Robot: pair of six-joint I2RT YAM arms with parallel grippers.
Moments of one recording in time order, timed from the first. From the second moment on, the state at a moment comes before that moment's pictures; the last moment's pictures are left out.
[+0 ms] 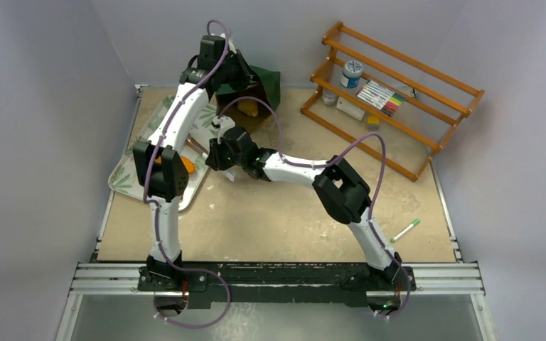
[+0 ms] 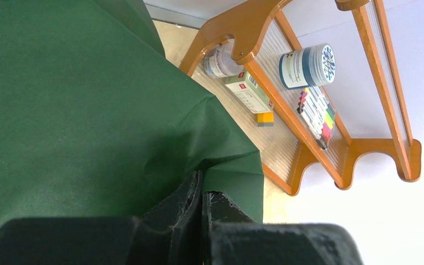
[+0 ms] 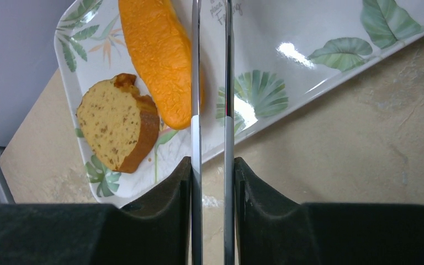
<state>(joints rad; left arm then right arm) -0.28 2.15 2.21 -0.54 0.37 -0.72 0.93 2.24 1.69 0.11 -0.04 0.44</state>
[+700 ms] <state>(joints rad) -0.27 2.15 2.21 -0.54 0.37 -0.72 0.92 2.24 1.69 0.10 -0.05 0.43</state>
